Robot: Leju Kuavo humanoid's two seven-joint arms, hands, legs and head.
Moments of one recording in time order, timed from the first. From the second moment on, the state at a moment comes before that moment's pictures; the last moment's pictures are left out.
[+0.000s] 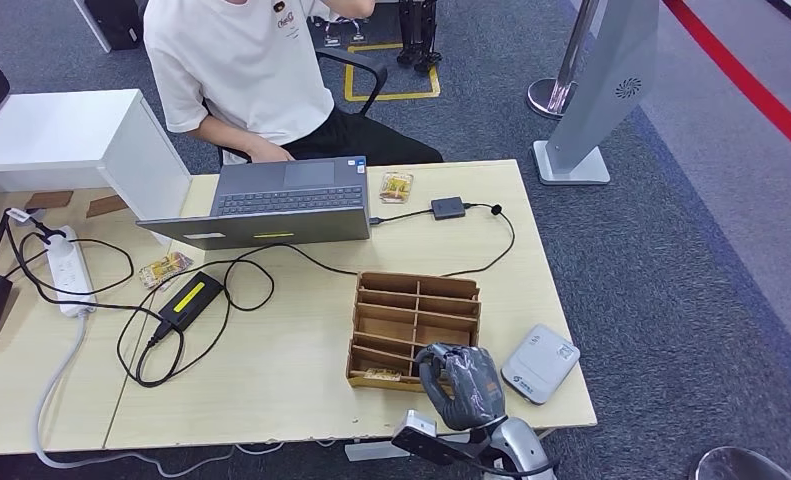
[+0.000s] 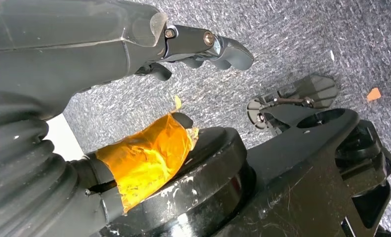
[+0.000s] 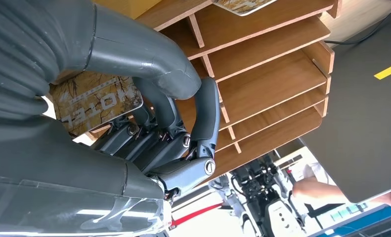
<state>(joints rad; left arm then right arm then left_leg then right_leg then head) -0.11 -0.01 -0.78 -0.18 0.46 0.11 0.05 -0.07 0.05 0.54 -1.16 0.78 -0.50 -0.30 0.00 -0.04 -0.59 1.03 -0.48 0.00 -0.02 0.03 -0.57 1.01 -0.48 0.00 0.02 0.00</state>
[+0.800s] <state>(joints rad) -0.12 -0.01 -0.81 -0.18 0.45 0.10 0.07 -0.13 0.04 0.49 -1.24 0.79 -0.52 -0.29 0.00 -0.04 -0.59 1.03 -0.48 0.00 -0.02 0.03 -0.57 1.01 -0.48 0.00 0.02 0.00</state>
